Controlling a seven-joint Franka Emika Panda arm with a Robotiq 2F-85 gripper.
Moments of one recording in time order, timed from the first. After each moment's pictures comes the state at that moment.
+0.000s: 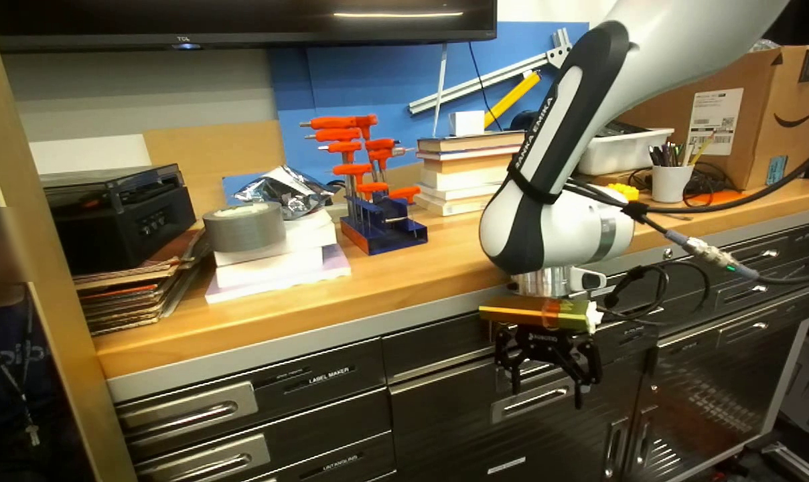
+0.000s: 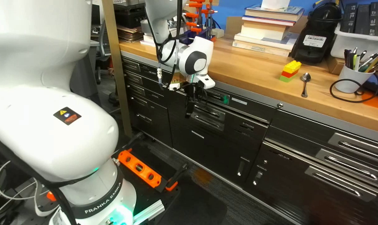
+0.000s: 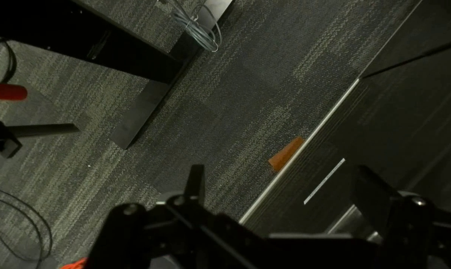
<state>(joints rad) 0.17 0.46 -0.02 -2.27 0.17 2.48 0.87</state>
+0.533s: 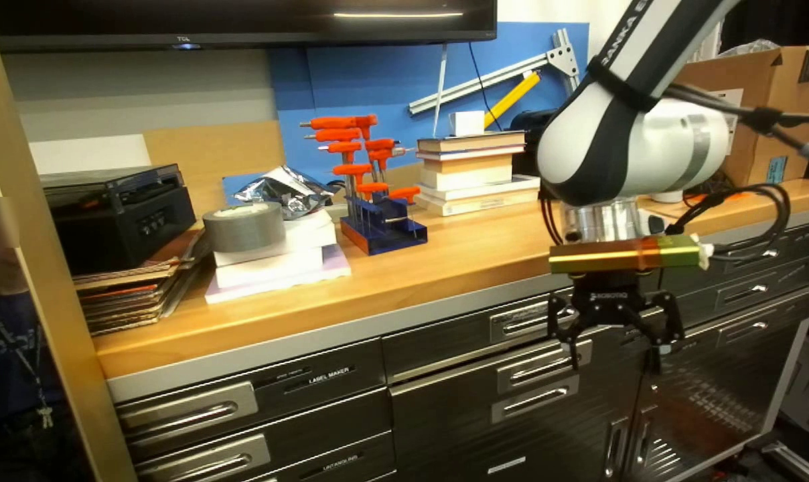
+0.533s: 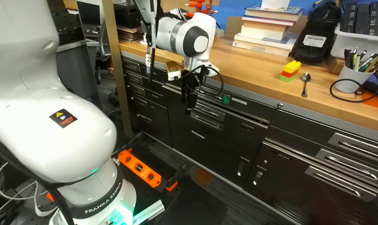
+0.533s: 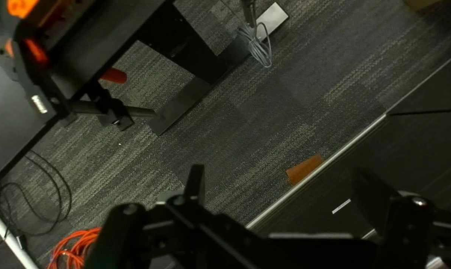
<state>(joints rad) 0.12 0.10 -0.04 -2.48 0.06 2.29 0.71</state>
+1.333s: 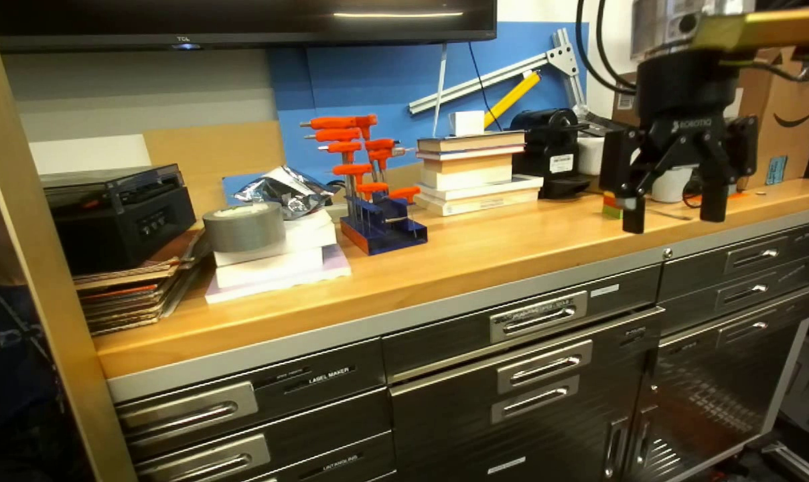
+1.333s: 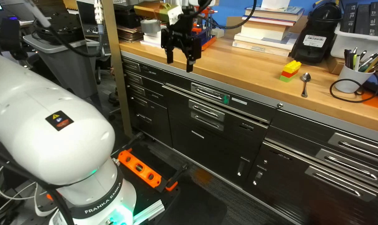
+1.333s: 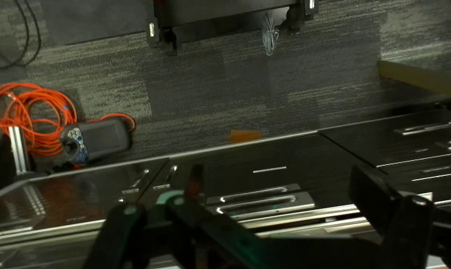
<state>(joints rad) 0.08 -0.53 0.00 -2.55 -0.02 1.94 0.19</state>
